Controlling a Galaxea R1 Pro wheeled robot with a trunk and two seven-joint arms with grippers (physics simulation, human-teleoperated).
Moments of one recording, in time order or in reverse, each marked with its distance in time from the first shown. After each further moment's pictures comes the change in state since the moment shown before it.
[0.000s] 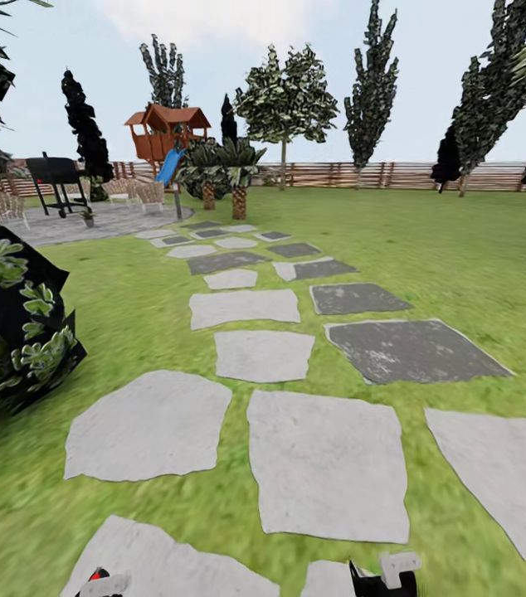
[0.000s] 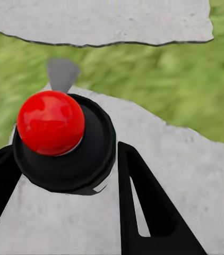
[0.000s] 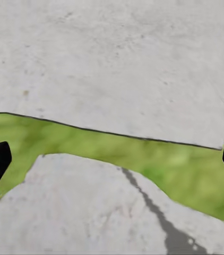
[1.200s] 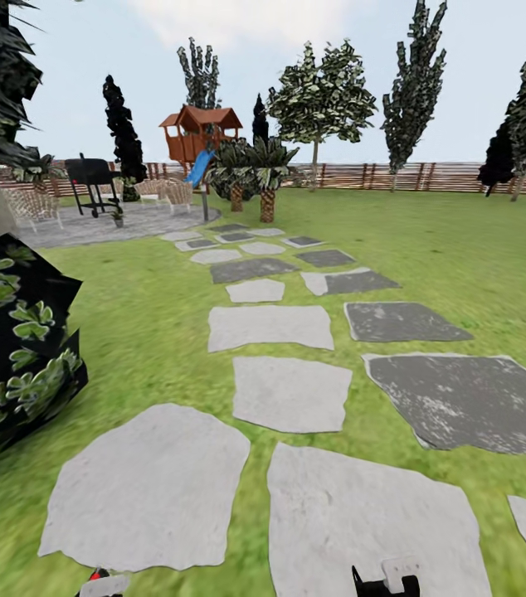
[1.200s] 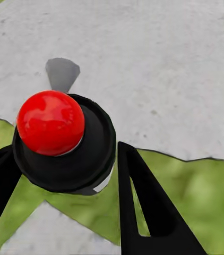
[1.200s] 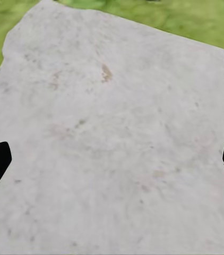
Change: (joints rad) left arm 0.000 0.000 0.001 0.000 -0.002 0.000 0.001; right arm 0.000 -0.008 0.000 0.017 0.001 -0.001 0.003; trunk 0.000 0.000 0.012
